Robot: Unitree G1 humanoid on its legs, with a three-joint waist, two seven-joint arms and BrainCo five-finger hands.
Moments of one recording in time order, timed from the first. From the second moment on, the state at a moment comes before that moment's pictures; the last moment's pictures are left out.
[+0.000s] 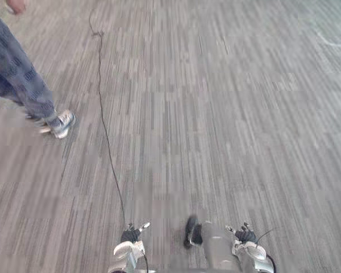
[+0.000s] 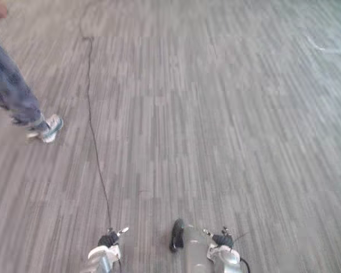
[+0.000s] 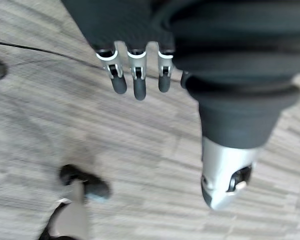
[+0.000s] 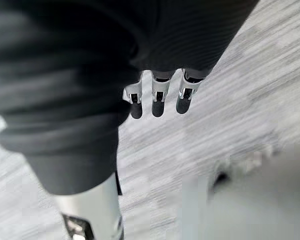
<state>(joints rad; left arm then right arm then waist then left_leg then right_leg) -0.02 -0.07 0.36 1.00 -0.04 -0.07 0.06 0.00 -0.01 -0.34 0.93 0.05 -0.05 -0.12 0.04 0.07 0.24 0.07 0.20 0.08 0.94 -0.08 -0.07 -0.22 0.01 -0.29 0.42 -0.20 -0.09</state>
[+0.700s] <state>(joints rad) 0.00 -0.02 0.32 0.95 -0.06 -0.08 0.08 0.04 0.07 -0.22 0.87 0.06 -0.05 -0.13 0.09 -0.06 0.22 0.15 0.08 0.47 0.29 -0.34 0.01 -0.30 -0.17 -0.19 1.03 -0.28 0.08</state>
